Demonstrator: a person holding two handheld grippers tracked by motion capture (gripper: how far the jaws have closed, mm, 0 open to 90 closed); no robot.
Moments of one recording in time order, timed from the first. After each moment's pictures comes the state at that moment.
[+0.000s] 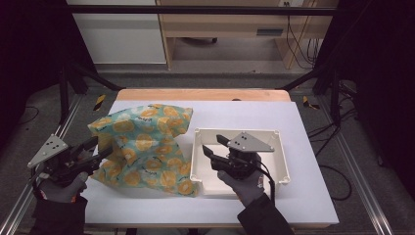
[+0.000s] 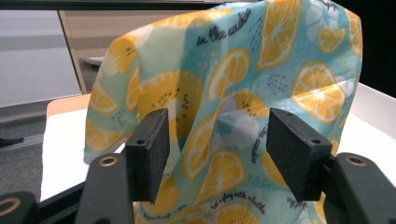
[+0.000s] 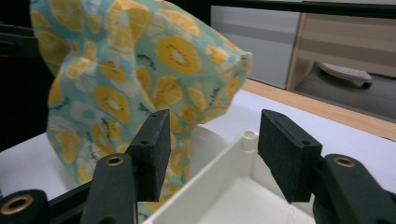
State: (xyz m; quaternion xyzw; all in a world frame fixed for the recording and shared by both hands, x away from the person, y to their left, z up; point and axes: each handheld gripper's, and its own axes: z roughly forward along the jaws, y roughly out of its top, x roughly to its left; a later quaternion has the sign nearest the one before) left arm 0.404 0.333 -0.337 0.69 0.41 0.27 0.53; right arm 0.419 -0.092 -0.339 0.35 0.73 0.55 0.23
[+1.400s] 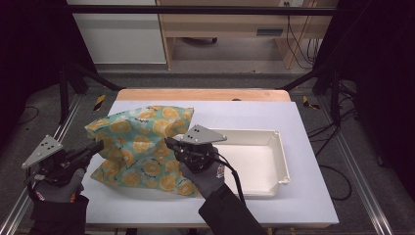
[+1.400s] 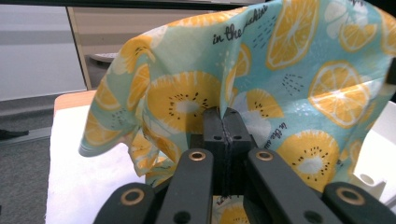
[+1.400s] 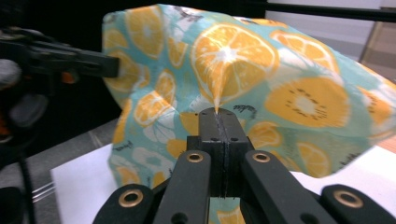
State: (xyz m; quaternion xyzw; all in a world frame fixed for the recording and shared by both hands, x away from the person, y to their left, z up) left arm 0.395 0.338 -0.336 0.68 0.43 0.27 0.53; right arm 0.427 -0.004 -0.323 0.28 0.75 0.58 0.17
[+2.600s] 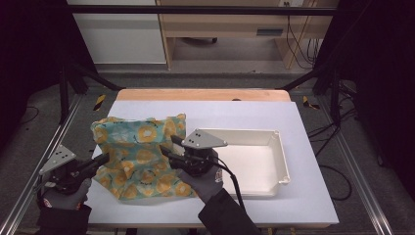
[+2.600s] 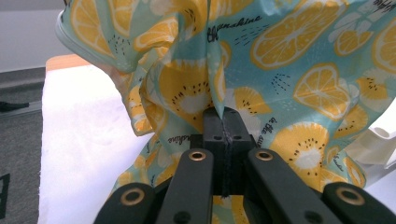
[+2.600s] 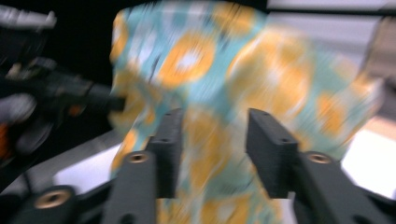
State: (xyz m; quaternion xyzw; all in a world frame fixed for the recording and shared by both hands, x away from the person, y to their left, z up) left arm 0.395 0.336 -0.367 0.71 0.45 0.24 0.49; right arm 0.430 -0.002 -0.336 0.29 0.73 0.60 0.18
